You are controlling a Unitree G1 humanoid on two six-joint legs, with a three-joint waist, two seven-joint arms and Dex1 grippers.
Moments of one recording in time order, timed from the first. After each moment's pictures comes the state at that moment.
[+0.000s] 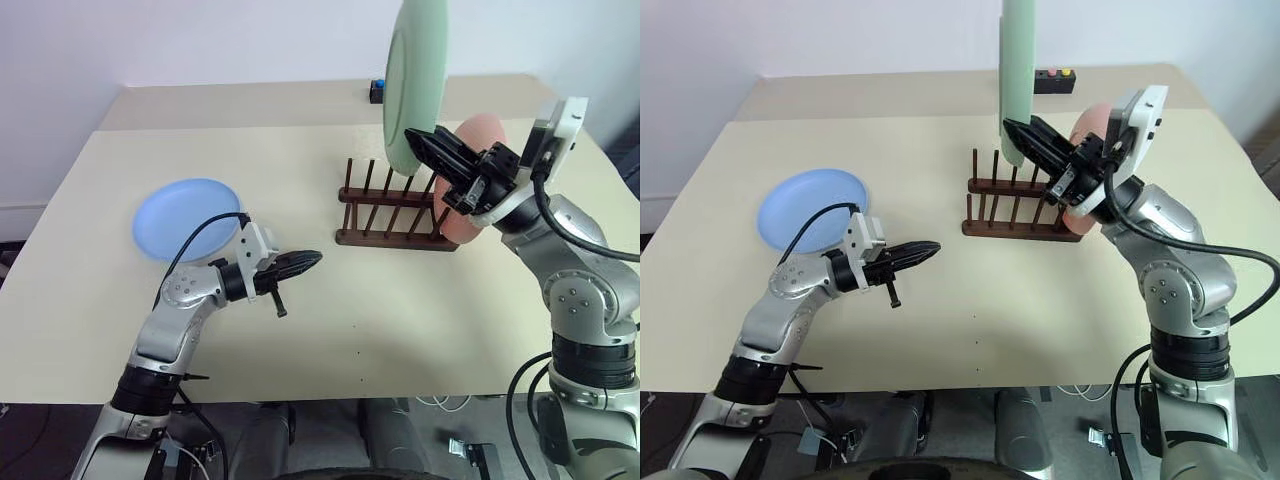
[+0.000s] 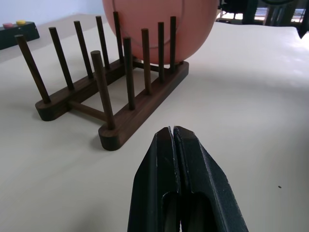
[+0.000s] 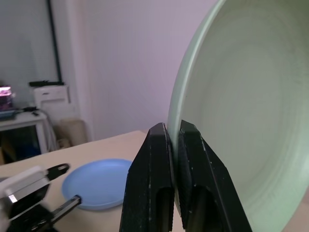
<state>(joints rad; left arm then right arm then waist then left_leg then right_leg) -0.29 0.42 -0.11 -0.12 -0.33 0.20 -0.93 -0.47 -0.54 -0.20 -0.34 0.88 0.48 0.58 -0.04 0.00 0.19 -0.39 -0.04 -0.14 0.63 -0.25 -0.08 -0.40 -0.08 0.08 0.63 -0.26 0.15</state>
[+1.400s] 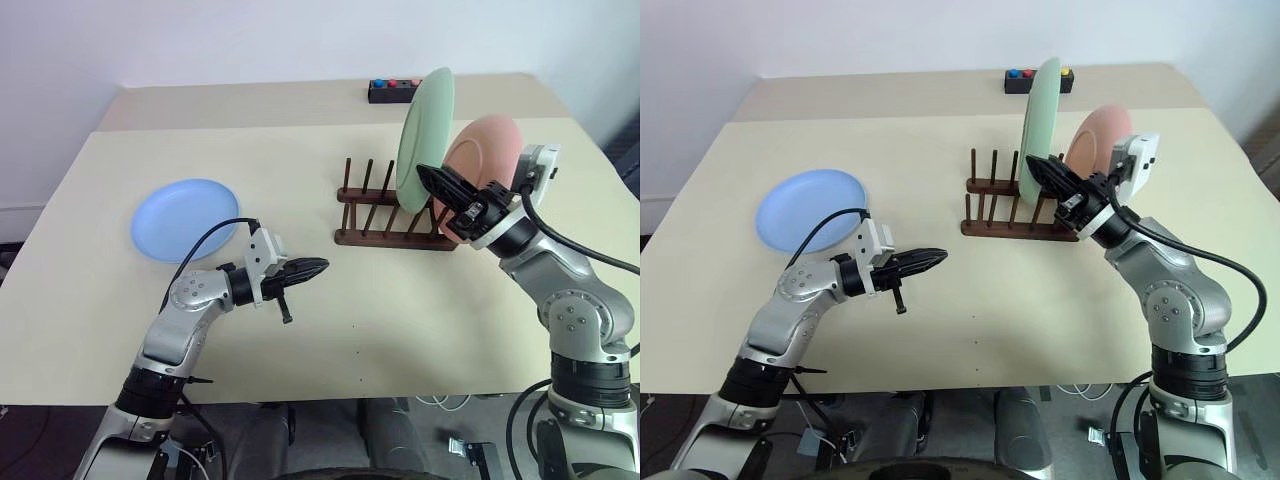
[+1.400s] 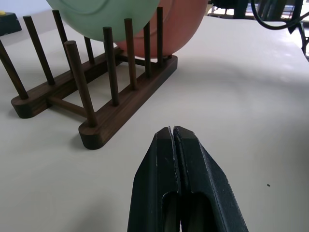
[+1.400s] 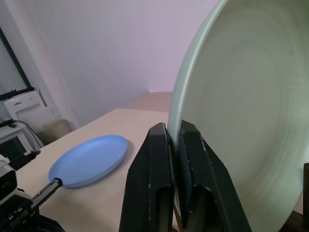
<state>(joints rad) -0.29 0.41 -0.15 -0.12 -0.31 0.21 -0.93 -0.36 -0.52 -0.23 -0.29 0.90 0.56 0.52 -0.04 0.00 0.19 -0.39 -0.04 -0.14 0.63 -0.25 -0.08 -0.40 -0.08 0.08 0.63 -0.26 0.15</state>
